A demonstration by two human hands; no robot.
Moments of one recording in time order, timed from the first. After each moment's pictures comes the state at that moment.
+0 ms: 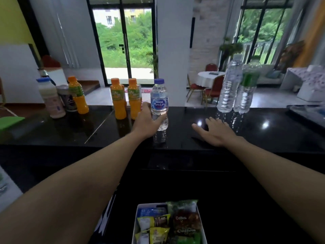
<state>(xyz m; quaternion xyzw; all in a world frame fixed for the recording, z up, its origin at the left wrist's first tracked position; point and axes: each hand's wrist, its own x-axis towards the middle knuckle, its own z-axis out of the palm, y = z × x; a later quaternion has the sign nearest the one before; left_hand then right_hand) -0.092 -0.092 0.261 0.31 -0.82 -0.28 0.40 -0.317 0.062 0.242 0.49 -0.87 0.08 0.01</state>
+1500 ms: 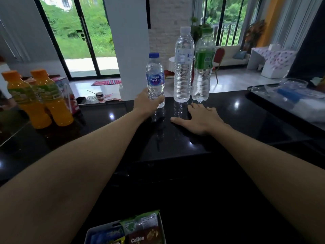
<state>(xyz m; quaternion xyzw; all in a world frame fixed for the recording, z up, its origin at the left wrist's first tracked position) -0.319 -0.080 0.256 0.32 -0.81 -0.36 0.32 -0.446 0.086 0.231 0.45 -0.89 0.06 0.04</state>
